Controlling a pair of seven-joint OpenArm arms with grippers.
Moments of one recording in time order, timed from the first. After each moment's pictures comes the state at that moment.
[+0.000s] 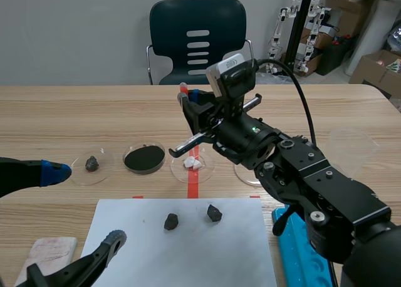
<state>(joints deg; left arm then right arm) 51.5 -28.8 -6.4 121.5 -7.9 -29.0 -6.8 8.3 4.0 -18.5 64.9 -5.0 23.6 28.1</state>
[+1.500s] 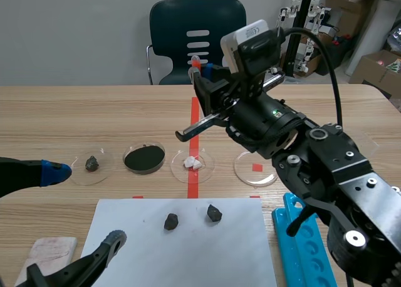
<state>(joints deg) 51.5 -28.8 -6.4 121.5 -7.9 -29.0 -6.8 -1.0 4.3 -12.9 85.1 -7.2 23.2 21.2</state>
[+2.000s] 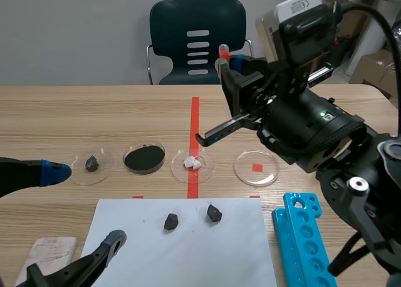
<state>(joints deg) 51.5 -28.8 -6.4 121.5 -7.9 -29.0 -6.8 -16.4 4.3 -6.2 106.5 -8.2 23.2 12.7</state>
